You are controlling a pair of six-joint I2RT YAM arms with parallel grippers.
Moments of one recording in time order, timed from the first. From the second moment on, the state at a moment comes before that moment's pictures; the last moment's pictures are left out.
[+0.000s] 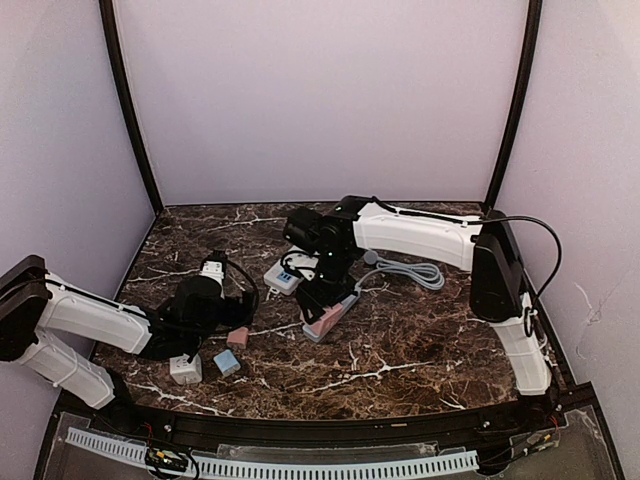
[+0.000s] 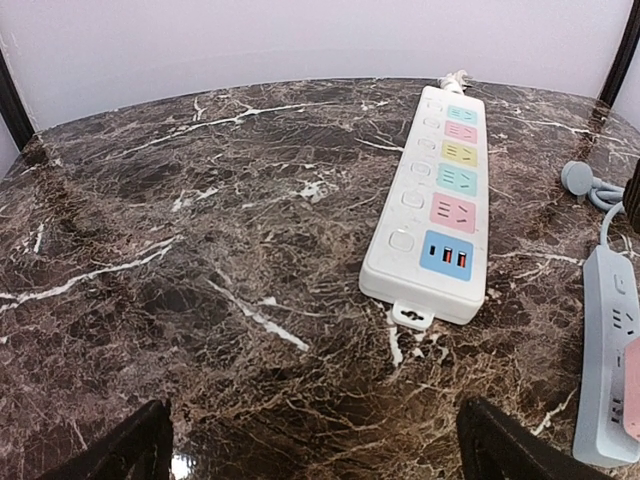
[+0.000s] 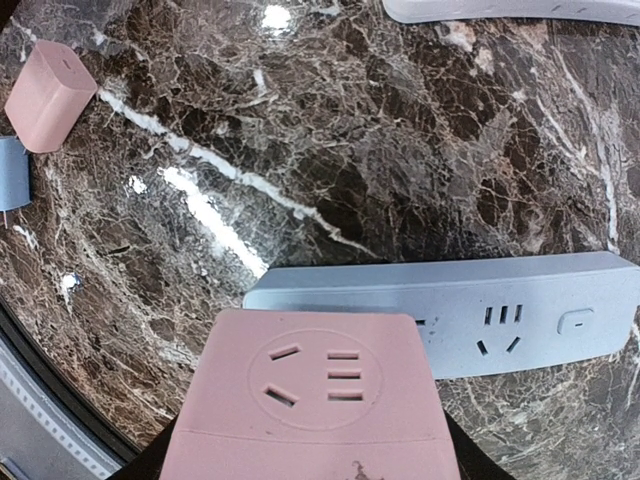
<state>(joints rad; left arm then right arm) -0.85 1.38 0.41 0.45 -0.62 -0.36 0.99 2.26 2.06 -1.19 -0.12 0.19</state>
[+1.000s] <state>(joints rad) -0.85 1.37 0.41 0.45 -0.62 -0.35 1.00 2.27 2.08 -1.20 -0.07 0.24</state>
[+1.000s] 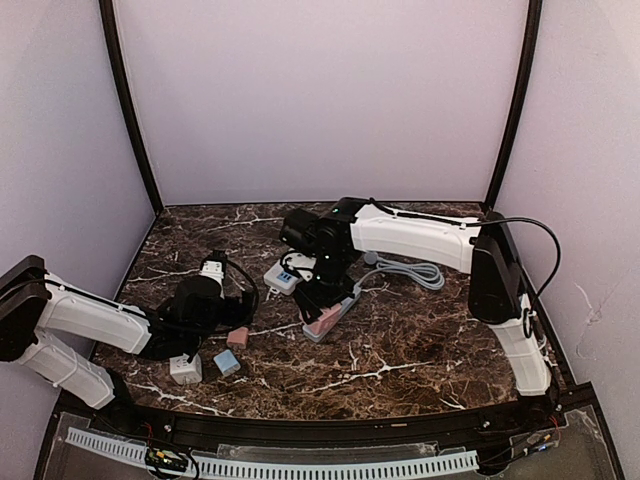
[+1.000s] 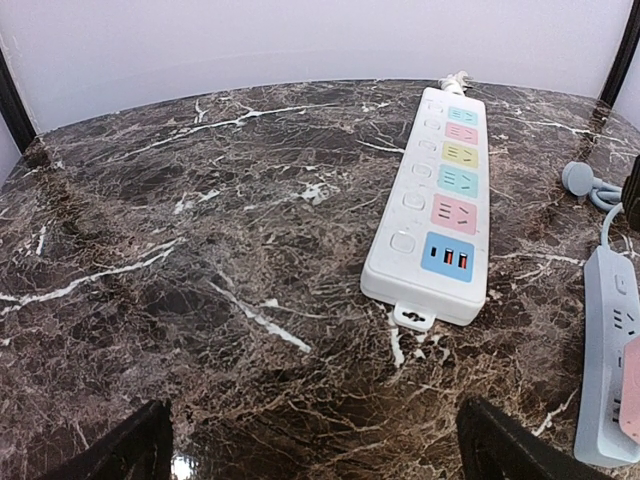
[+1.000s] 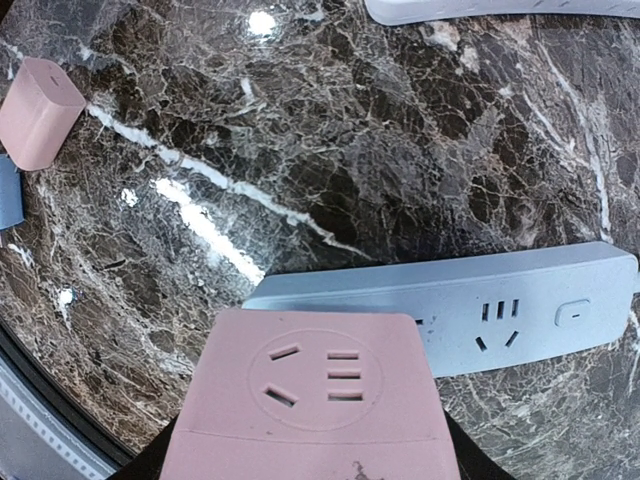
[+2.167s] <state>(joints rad) -0.85 1.38 0.41 0.48 -0.62 -0.35 1.01 2.28 2.08 -1.23 -0.04 0.23</state>
